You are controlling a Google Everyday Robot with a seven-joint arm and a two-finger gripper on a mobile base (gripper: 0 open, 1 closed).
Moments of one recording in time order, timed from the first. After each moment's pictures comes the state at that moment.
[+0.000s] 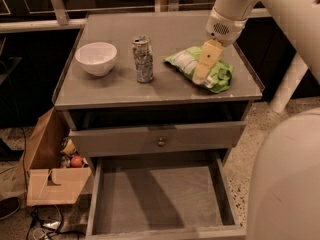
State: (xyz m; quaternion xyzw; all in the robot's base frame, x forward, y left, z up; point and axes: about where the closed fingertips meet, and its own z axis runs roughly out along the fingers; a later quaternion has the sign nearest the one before) arm 0.639 -0.159 0.895 -0.49 0.87 0.04 0.09
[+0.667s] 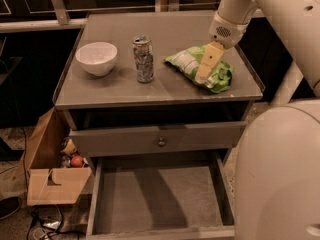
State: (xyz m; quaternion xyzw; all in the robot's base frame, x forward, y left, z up) arm 0.659 -0.174 0.877 -0.47 0.88 0.05 0.09
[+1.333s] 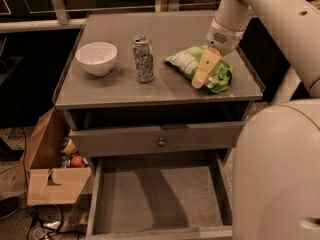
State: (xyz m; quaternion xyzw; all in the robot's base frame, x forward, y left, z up) arm 0.655 -0.168 0.857 -0.46 0.88 0.07 0.07
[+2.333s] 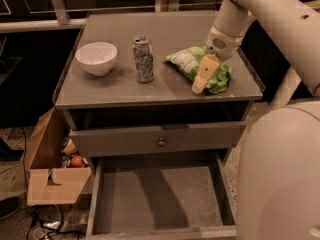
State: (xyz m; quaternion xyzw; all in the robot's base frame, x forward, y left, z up) arm 0.645 -0.163 0.845 -0.46 0.88 0.09 0.06
